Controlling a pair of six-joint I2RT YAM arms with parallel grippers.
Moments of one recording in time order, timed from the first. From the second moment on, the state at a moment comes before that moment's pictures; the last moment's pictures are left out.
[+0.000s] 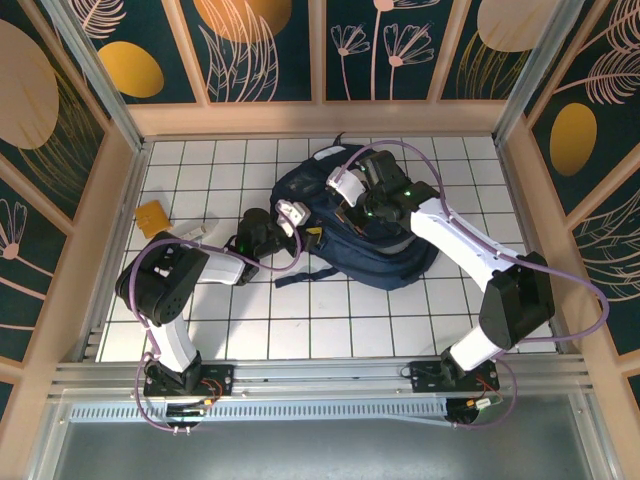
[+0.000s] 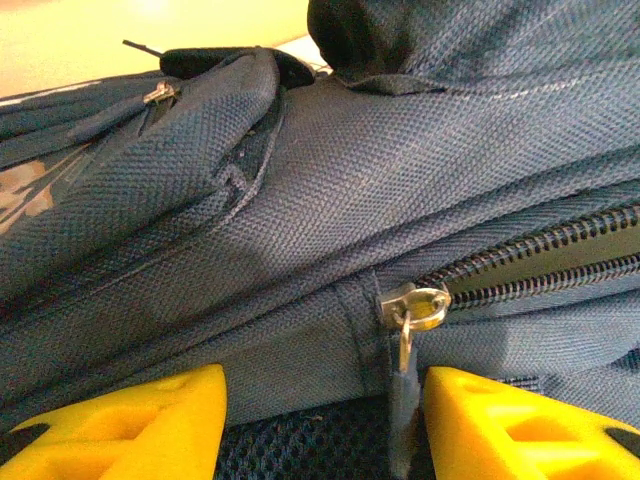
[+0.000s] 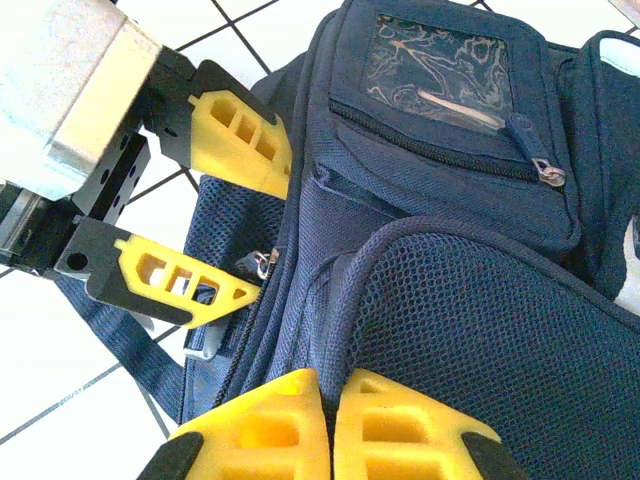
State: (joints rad) left arm -0.53 1.79 0.67 0.84 0.39 0.07; right arm 0.58 1.56 1.30 -0.57 -0.26 -0.38
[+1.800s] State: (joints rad) left arm -0.56 1.69 0.60 0.87 0.51 -0.03; right arm 0.70 1.64 1.34 -0.51 -0.10 -0.32
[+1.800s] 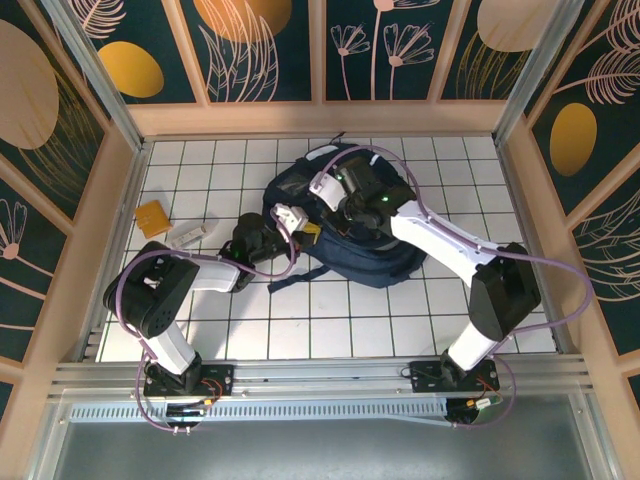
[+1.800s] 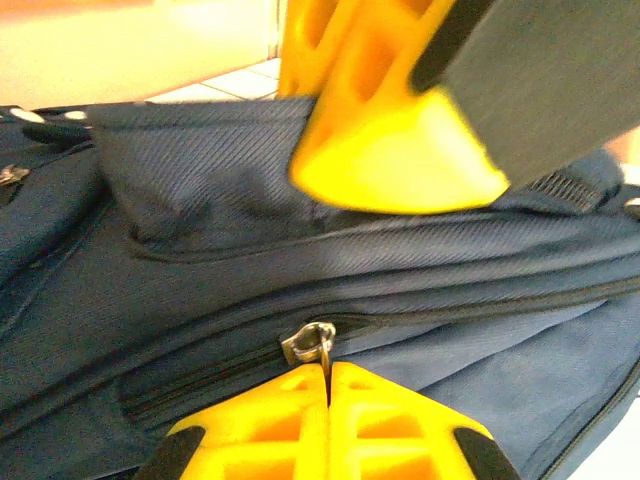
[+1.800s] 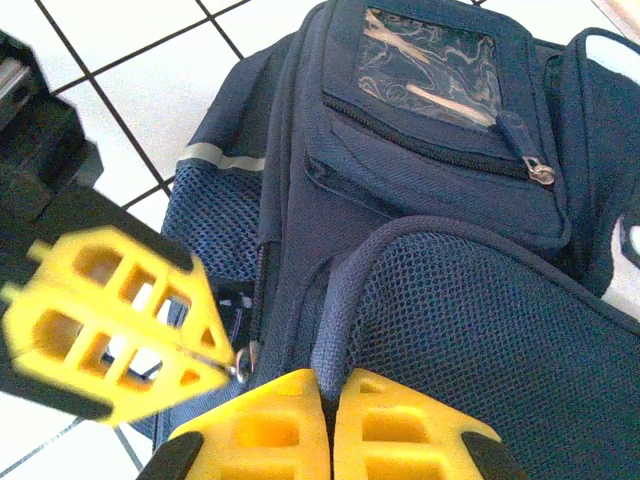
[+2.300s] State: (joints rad) left arm -0.71 1.64 0.53 0.97 0.50 -0.09; right arm 0.70 1.76 1.35 -0.35 -0.17 -0.28
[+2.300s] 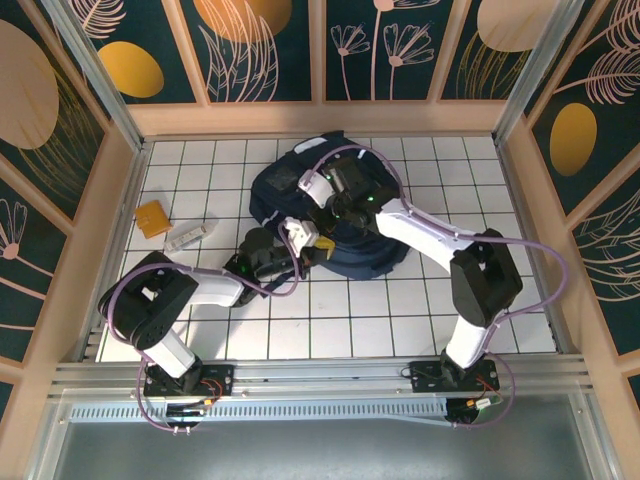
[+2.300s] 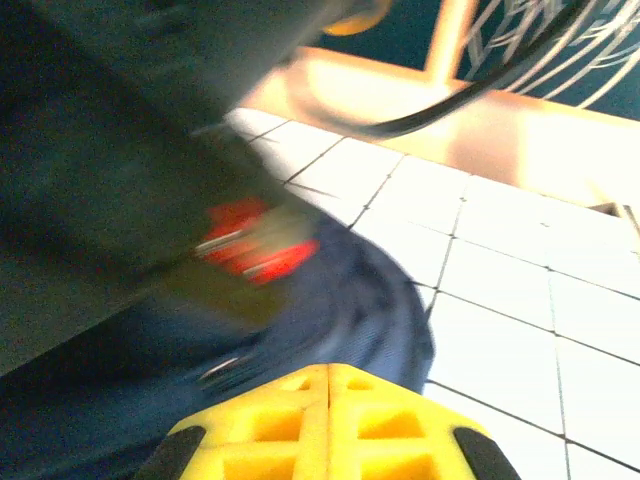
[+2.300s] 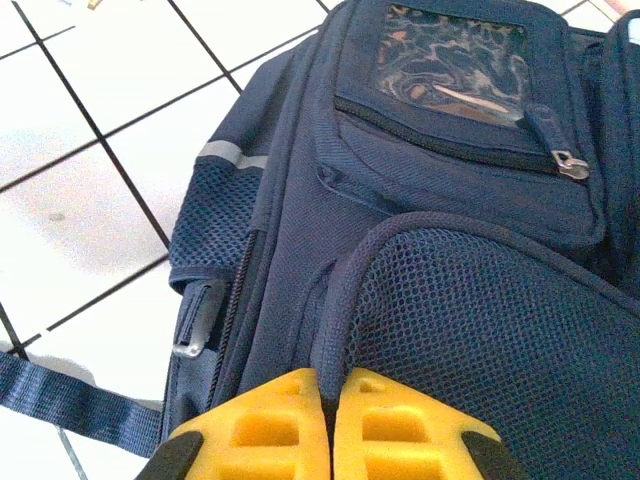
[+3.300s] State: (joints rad) left arm -0.66 1.42 0.74 0.15 0.33 0.65; right arm 0.52 1.60 1.18 -0.42 -0.60 -0.80
